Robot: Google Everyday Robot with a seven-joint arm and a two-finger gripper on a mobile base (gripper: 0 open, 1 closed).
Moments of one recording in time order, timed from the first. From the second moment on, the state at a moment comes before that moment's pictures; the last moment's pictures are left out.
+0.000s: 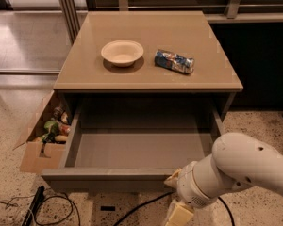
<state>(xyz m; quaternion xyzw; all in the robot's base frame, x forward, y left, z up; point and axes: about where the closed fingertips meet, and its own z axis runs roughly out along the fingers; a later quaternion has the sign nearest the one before) 0.343 -0.076 0.652 -0.58 0.77 0.20 0.17</state>
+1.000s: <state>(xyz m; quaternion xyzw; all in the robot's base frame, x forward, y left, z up) 0.470 -0.075 0.643 -0.57 0.77 0.20 0.22</state>
